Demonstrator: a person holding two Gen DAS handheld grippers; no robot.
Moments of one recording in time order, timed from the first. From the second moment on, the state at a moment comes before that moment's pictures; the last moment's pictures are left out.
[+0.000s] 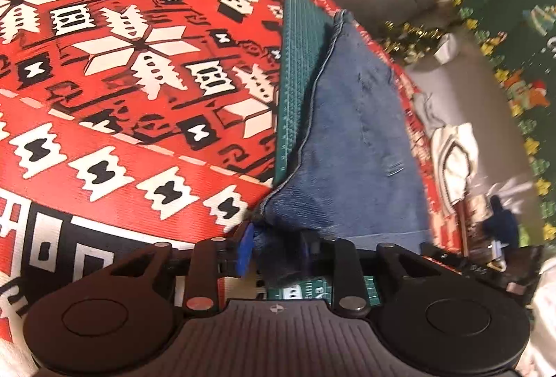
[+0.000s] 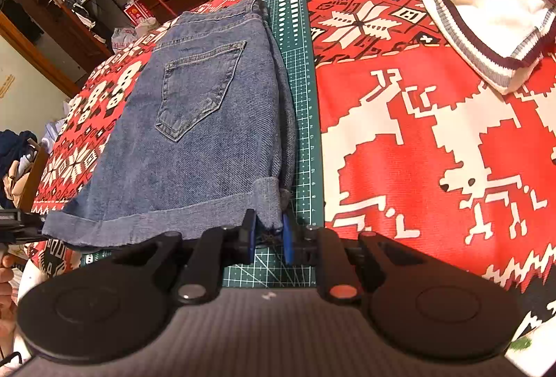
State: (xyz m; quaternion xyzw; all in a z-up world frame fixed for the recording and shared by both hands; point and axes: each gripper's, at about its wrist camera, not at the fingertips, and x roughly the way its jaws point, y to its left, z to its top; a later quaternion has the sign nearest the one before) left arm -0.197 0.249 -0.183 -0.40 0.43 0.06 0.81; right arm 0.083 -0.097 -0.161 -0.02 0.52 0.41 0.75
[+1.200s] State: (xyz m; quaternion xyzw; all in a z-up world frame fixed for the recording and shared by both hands) left arm -0.206 0.250 -0.166 -0.42 0.39 0.00 0.82; right arm 0.083 -0.096 -0.162 -0.02 0.52 0.41 0.75
